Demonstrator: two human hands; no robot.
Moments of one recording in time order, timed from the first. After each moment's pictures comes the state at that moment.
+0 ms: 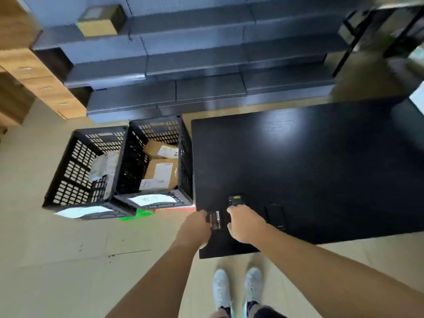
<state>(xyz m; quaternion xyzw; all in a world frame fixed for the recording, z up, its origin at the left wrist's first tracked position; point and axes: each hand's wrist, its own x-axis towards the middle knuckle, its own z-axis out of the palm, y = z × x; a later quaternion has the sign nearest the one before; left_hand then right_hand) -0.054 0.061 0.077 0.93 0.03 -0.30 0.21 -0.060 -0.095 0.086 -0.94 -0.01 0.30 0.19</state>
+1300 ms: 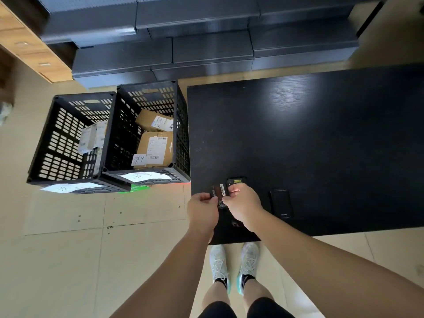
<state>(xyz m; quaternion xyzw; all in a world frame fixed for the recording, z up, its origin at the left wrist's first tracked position) -0.047 0.013 0.020 0.75 0.37 -0.14 0.53 -0.034 -0.090 0.029 -0.80 0.30 0.25 0.46</state>
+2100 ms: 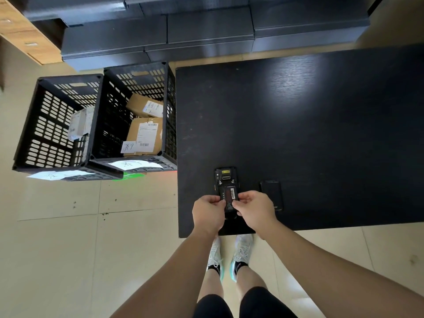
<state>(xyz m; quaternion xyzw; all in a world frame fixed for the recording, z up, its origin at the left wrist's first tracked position) -0.069 -0.033 -0.014 0.76 0.35 -0.25 0.48 -0.072 -0.156 -0.006 -0.76 0.33 0.24 0.51</state>
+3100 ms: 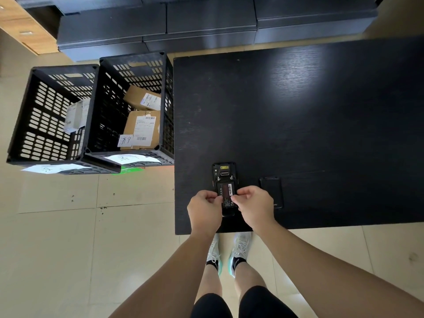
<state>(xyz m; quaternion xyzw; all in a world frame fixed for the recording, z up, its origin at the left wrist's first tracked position) -0.072 -0.033 -0.022 0.84 0.31 -0.17 0.42 -0.072 -0.159 -0.032 -0.78 0.35 0.20 0.48</state>
